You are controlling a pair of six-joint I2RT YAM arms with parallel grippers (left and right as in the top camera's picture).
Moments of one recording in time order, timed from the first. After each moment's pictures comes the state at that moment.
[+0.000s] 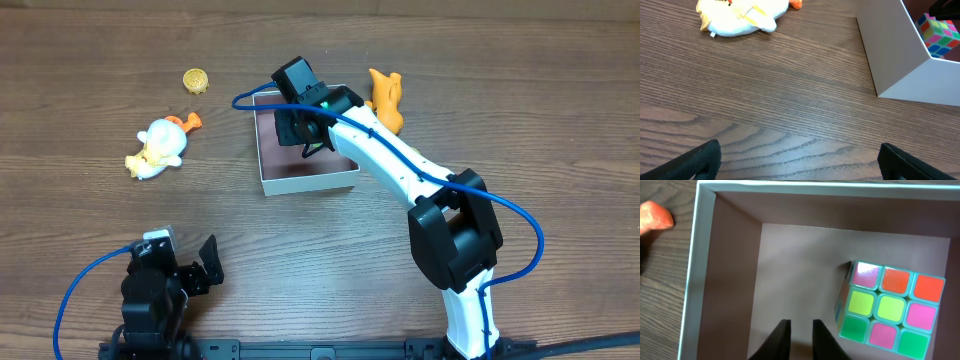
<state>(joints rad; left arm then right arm) -0.01 0.01 0.18 -0.75 0.01 -0.28 0.64 2.16 1.79 -0.74 0.01 0.42</state>
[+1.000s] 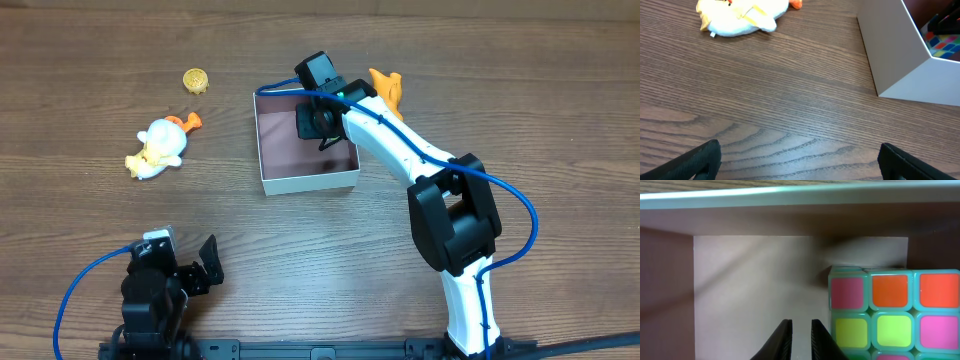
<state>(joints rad) -0.01 0.01 0.18 -0.75 0.01 -0.28 0.55 2.23 1.79 -0.72 0.01 0.42</state>
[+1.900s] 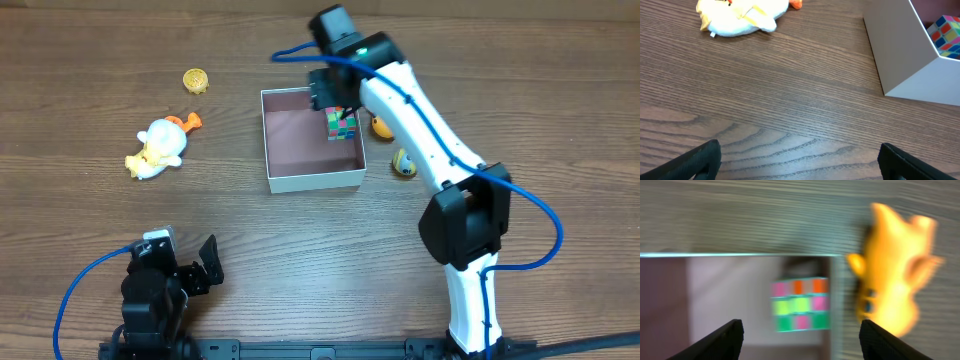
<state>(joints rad) -0.01 0.01 0.18 -0.75 0.01 -0.28 0.47 2.24 2.16 -1.14 0.14 0.35</state>
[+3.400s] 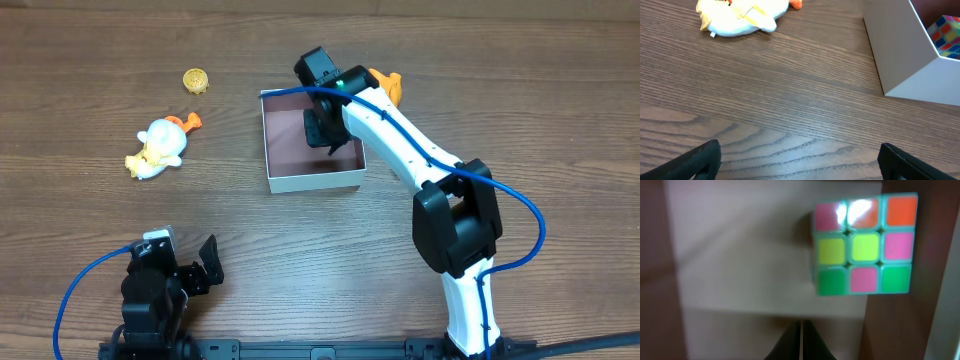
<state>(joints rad) -0.01 0.01 0.18 -0.75 0.01 -0.28 0.55 2.22 1.89 -1.04 0.07 0.41</state>
